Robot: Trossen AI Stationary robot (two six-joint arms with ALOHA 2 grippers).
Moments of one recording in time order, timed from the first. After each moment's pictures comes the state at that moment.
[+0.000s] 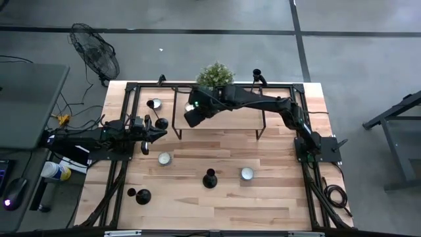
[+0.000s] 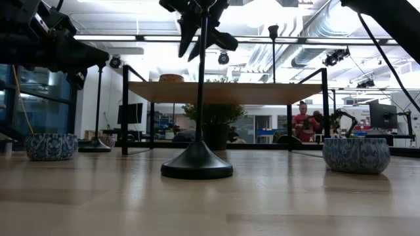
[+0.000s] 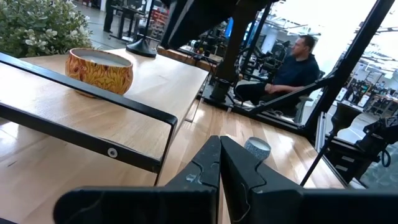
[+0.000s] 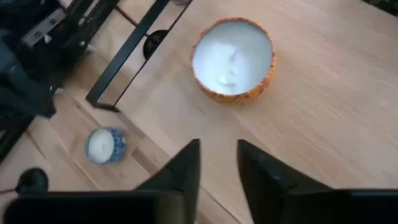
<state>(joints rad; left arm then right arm) 0.00 0.02 0.01 0.03 -0.12 -0.32 -0.13 2.19 2.34 -1.15 0.13 0.76</state>
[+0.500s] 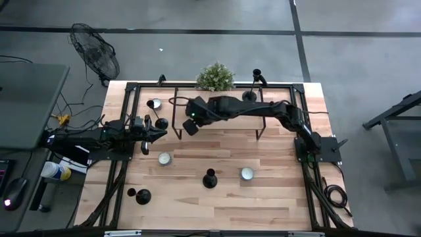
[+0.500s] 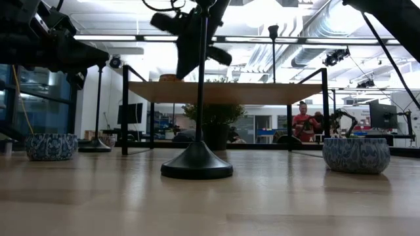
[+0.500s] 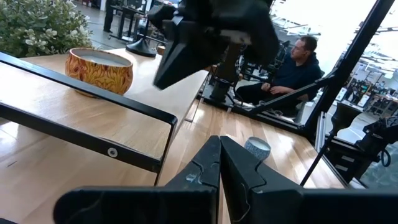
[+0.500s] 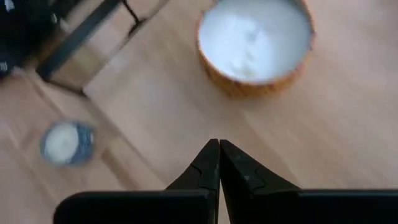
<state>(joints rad) 0.00 0.02 0.01 0.03 -0.12 -0.32 -0.10 2.19 2.15 -0.96 0.24 0.69</state>
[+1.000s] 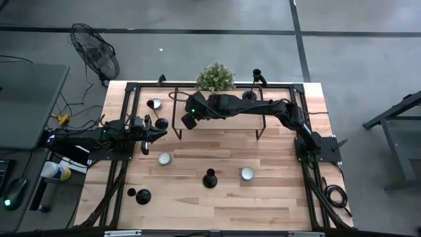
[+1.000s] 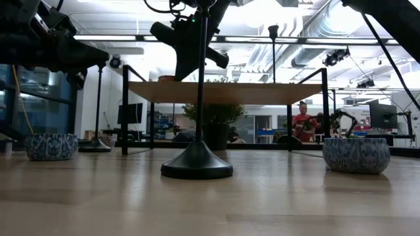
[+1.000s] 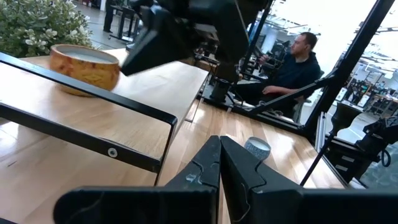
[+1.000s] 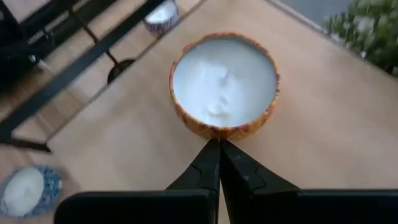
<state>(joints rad) 0.00 0.02 0.01 0.03 -0.12 -0.32 -0.13 2.19 2.11 -0.84 0.34 0.61</state>
